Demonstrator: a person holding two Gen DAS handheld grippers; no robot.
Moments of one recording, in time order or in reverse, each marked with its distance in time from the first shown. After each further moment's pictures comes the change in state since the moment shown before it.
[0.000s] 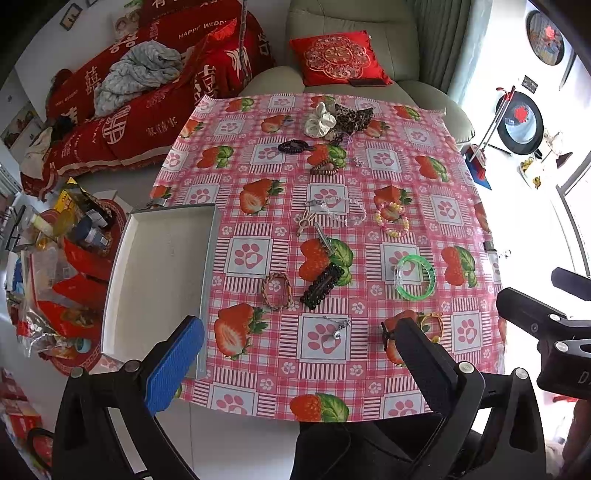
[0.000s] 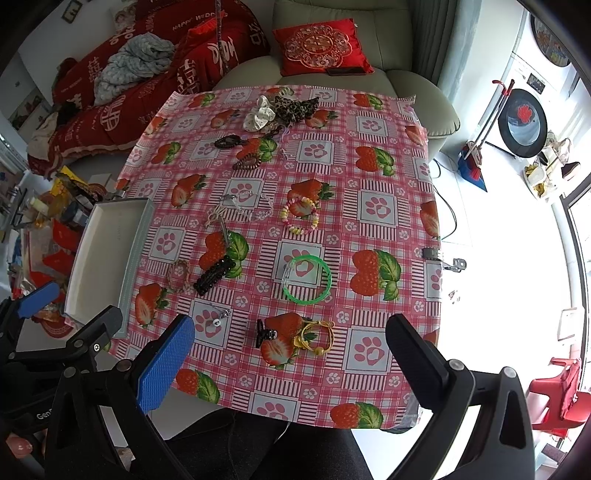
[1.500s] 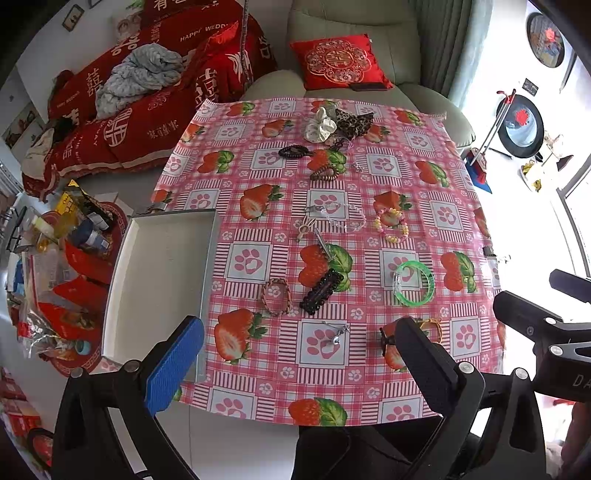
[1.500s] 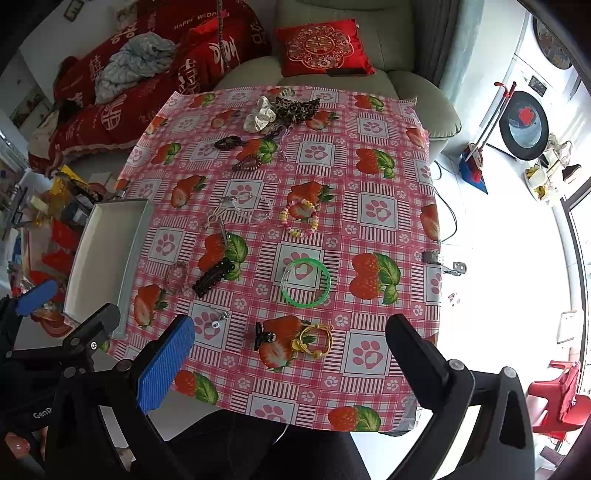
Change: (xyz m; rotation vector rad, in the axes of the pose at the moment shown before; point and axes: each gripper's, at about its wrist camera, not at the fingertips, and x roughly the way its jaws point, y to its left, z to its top) left arm 0.000 -0.009 0.004 0.004 -0.015 0.006; right arm 0.000 -0.002 0.004 -0.005 -0.003 0.003
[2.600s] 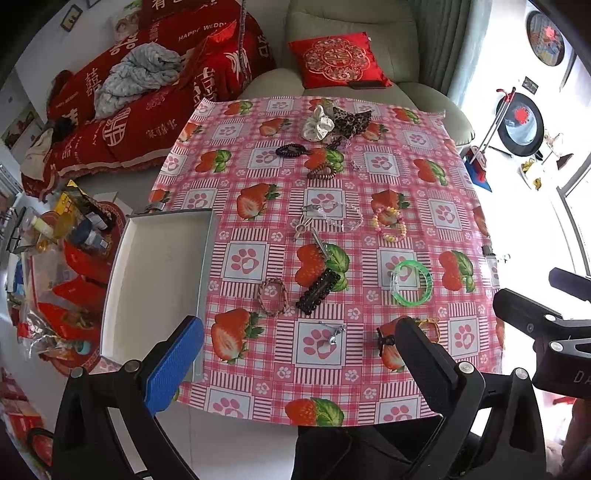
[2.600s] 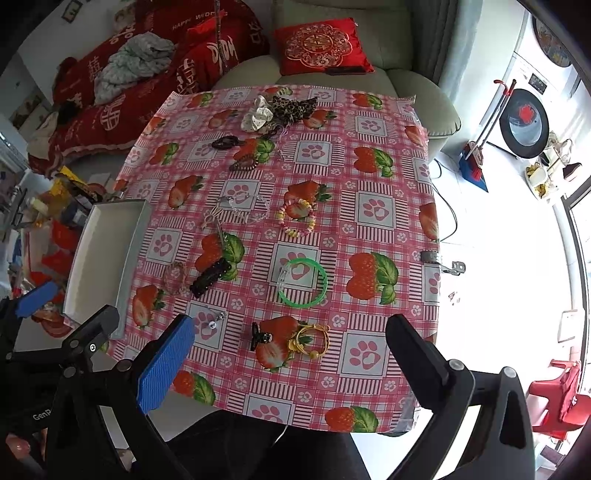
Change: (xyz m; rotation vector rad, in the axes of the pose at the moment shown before) left arm 0.000 -0.002 -0.001 0.000 0.003 0.000; right arm 0.001 -0.005 0.002 0.004 0.002 0.003
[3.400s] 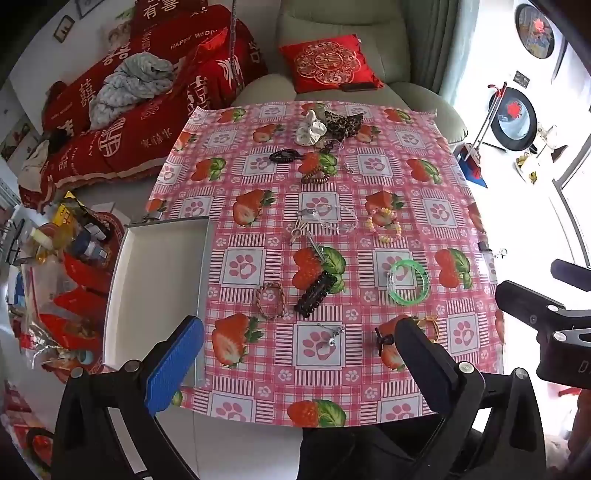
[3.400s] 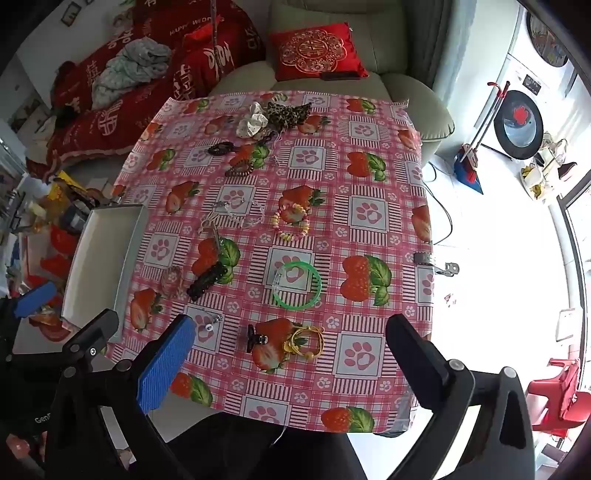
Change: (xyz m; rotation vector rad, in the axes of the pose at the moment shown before) left arm -0.005 -0.004 -0.001 0.039 -0.021 -0.004; right arm -0.007 -0.003 -0.004 0.009 -0.021 -0.017
